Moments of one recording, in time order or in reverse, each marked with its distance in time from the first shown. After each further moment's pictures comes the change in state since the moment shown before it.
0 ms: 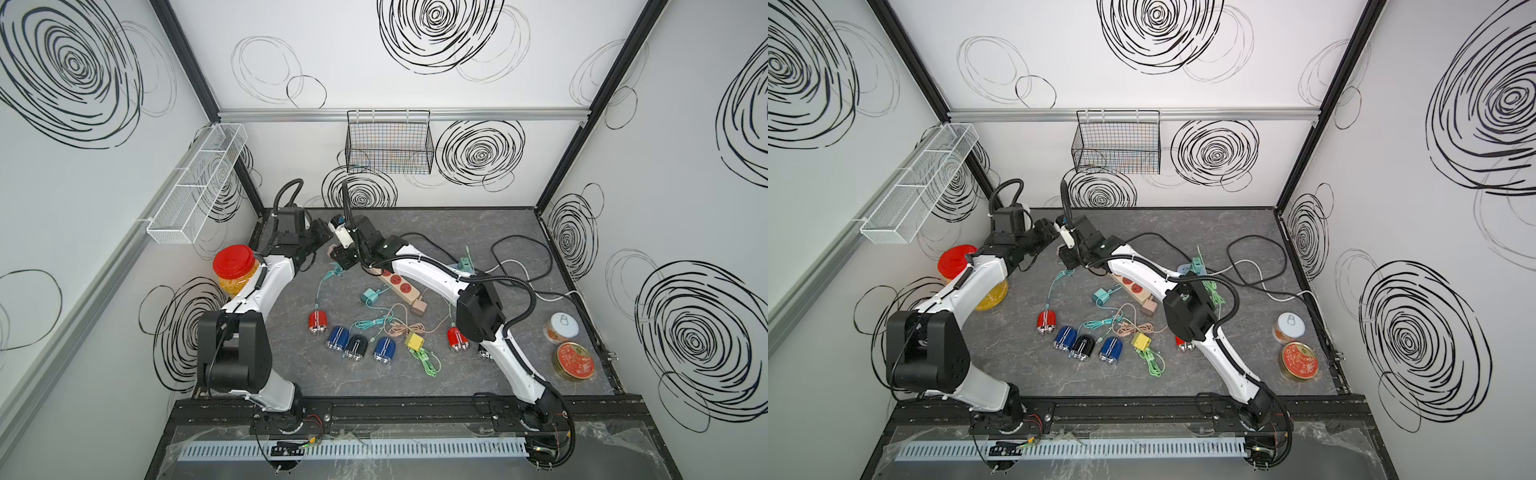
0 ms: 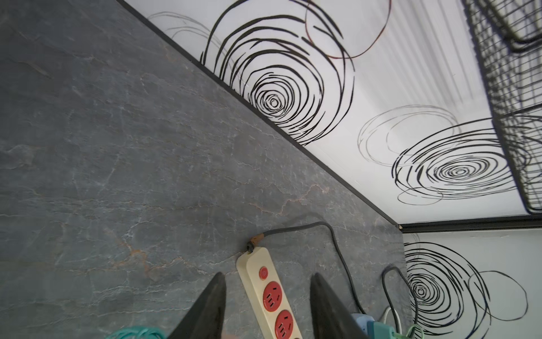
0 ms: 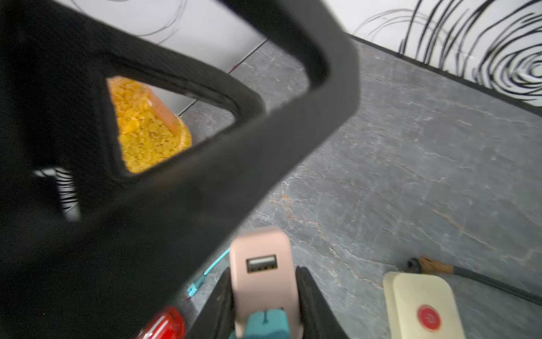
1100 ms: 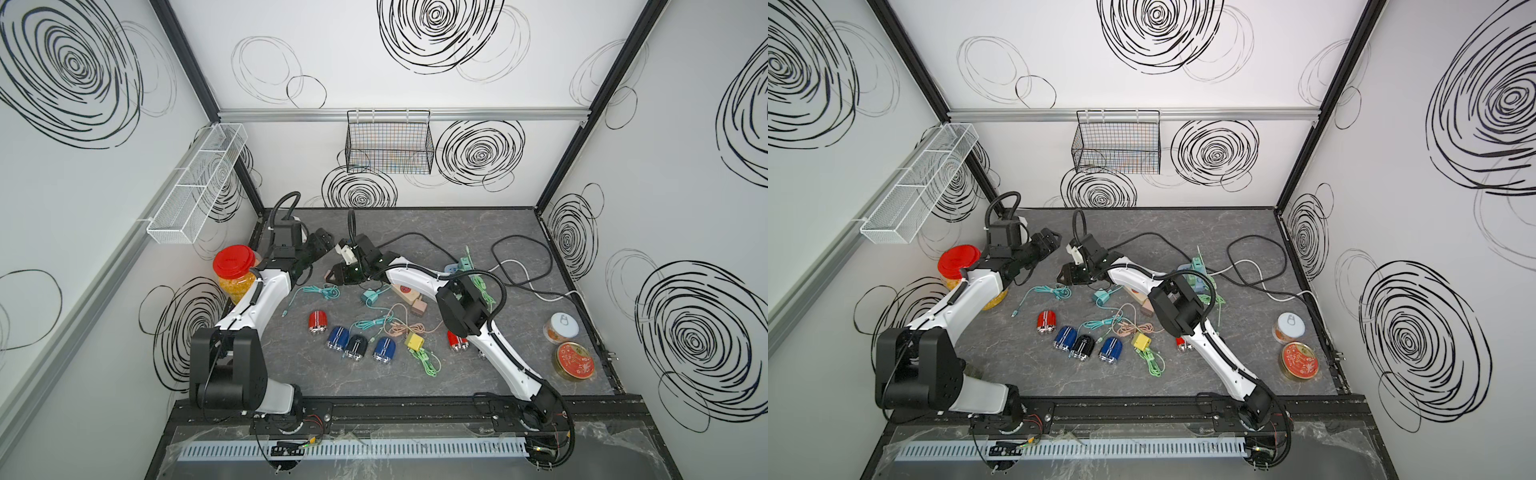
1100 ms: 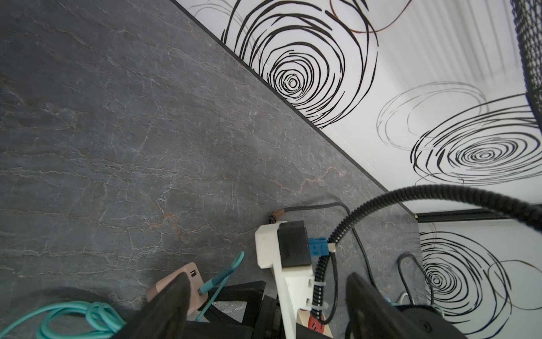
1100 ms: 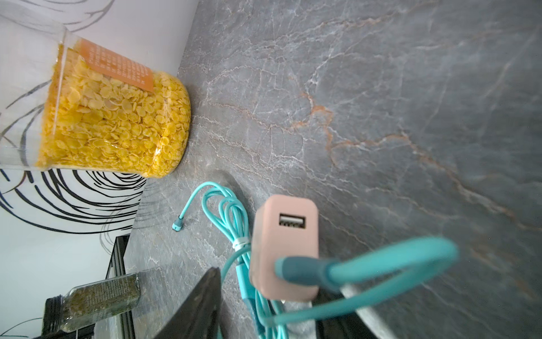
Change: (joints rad) left arm 0.003 -0.105 -0.130 -0.003 0.004 0.025; right arm -0.050 0.191 -0.059 0.140 -0.312 0.434
